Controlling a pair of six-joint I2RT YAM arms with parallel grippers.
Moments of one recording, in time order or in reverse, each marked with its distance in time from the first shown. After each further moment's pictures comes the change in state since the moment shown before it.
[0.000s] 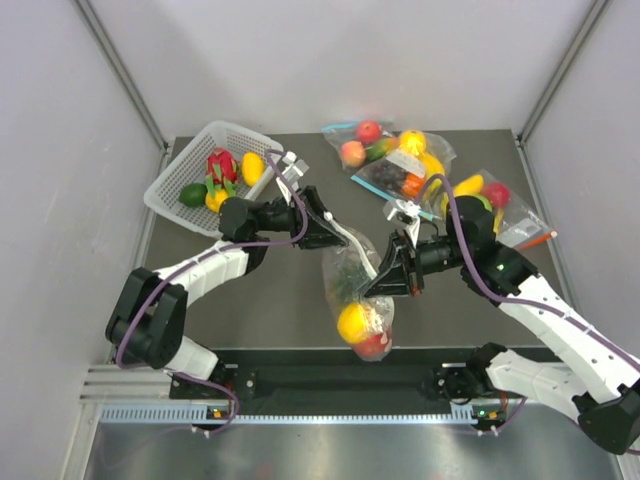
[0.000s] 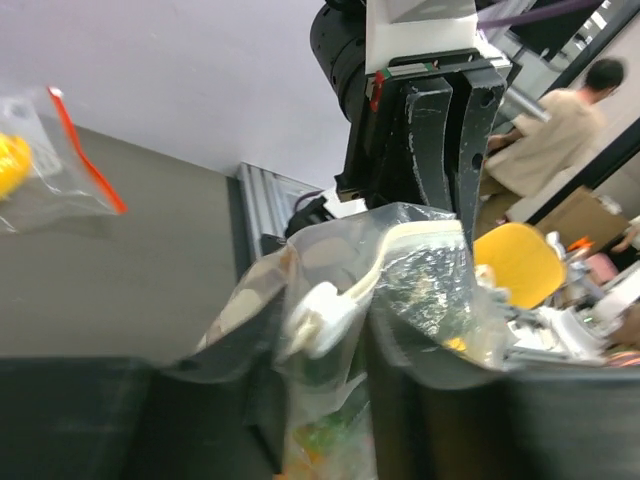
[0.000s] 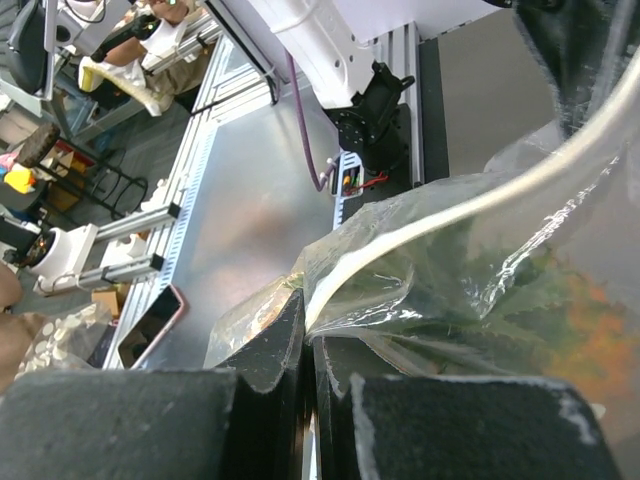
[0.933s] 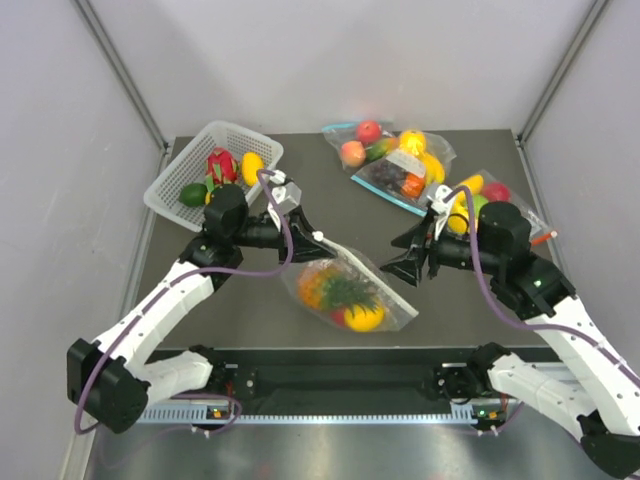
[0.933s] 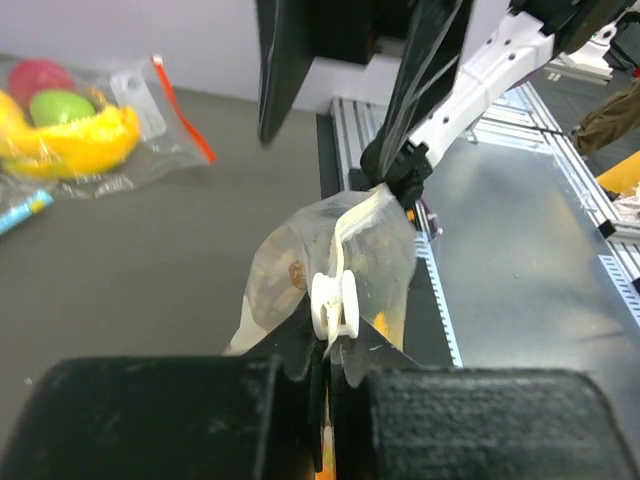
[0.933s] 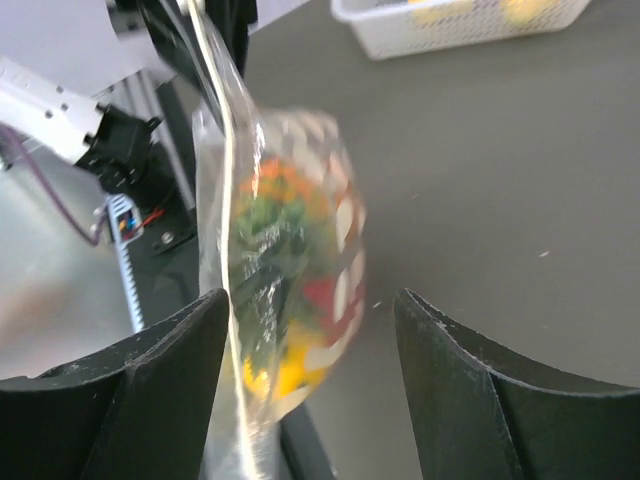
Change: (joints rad) left arm -0.016 -0.373 0.085 -1.081 -0.059 0.876; right arm -0.068 -0.124 0.064 -0.225 0.500 -0.212
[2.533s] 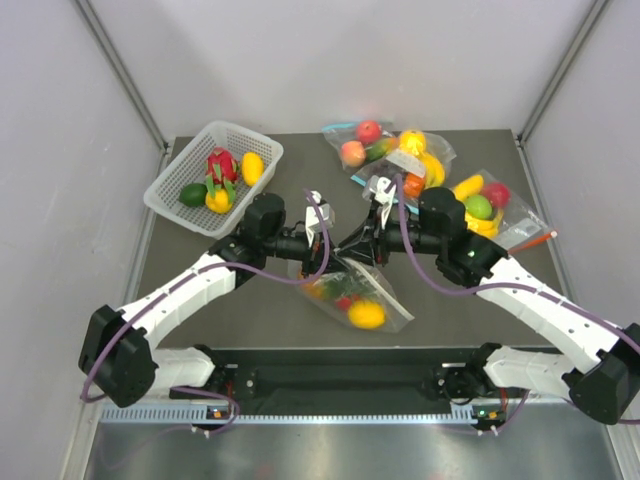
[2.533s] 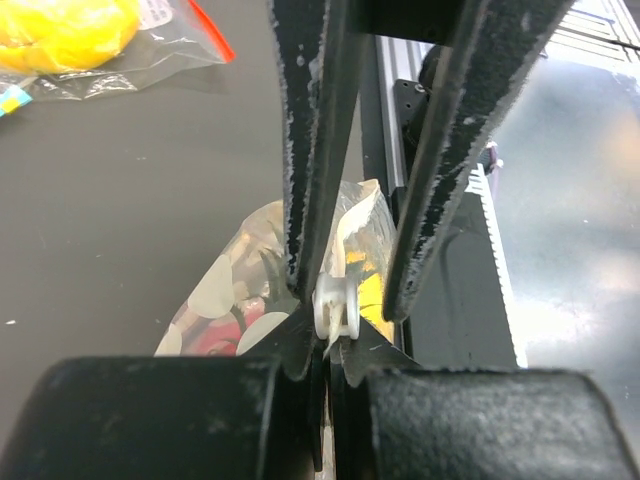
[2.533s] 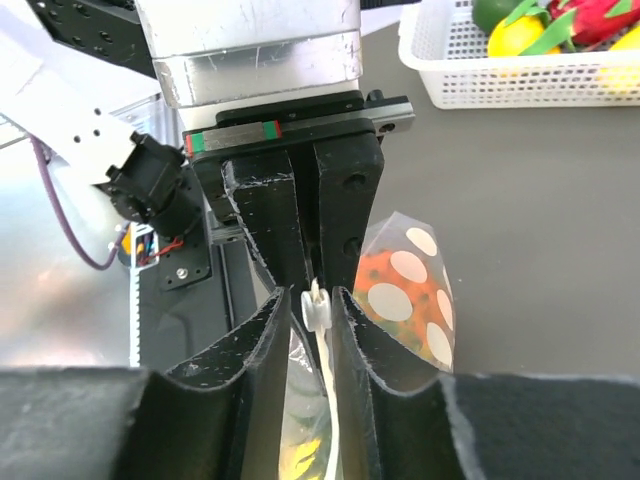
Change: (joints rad) left arm -0.129 0.147 -0.029 -0.181 -0.192 0.278; right arm 0.172 0.286 -0.007 0.381 0.002 0.039
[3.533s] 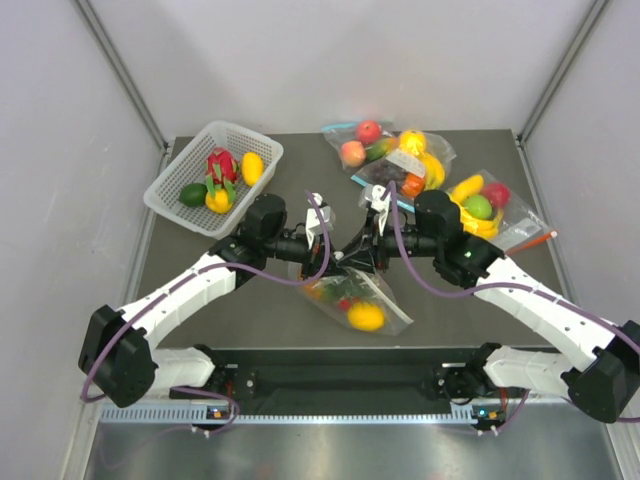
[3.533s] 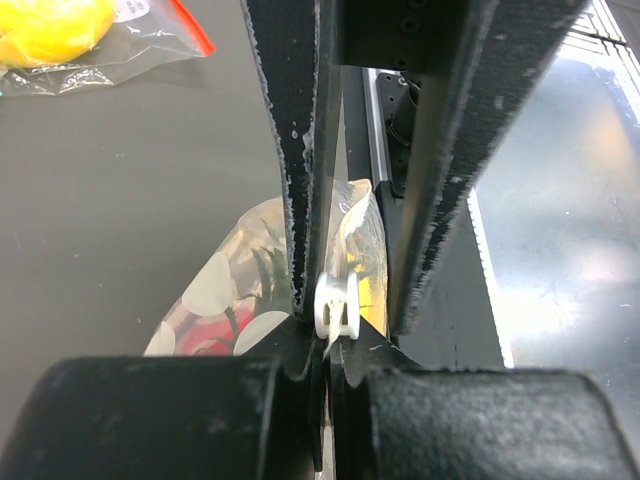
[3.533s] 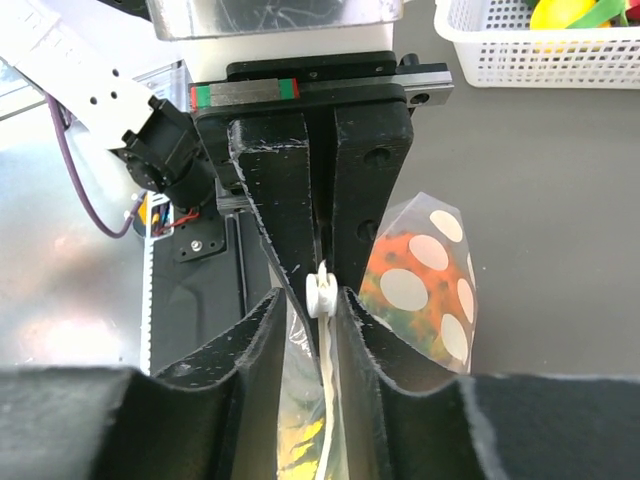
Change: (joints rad) left arm -0.005 0.000 0.000 -0.024 0.034 0.004; right arm 0.000 0.010 -0.024 -0.021 -0.082 -0.041
